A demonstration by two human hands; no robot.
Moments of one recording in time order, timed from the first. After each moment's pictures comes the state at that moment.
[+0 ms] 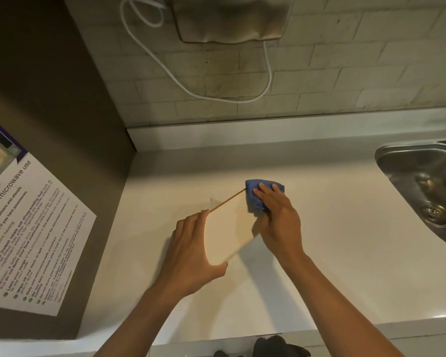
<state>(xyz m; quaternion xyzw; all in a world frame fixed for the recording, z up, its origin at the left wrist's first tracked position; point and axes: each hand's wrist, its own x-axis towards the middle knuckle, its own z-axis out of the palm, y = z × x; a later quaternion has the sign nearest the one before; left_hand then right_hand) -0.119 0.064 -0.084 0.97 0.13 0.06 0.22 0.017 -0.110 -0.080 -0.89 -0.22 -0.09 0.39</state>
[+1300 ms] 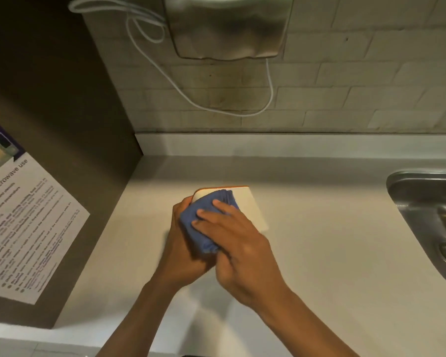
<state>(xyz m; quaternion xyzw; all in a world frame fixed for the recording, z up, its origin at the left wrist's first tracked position) -0.079 0.018 -0.068 0.85 0.13 0.22 0.46 -0.022 -0.127 -0.002 -0.74 -0.48 -0.12 0.45</state>
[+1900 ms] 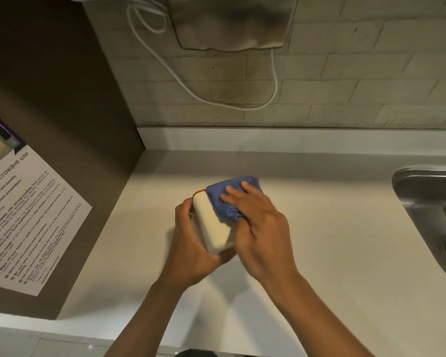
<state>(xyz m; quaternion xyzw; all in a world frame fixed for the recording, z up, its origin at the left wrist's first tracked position) -0.074 0.009 -0.074 0.82 0.15 0.25 0.49 -0.004 -0.132 0.012 -0.82 -0.33 -0.06 0.47</state>
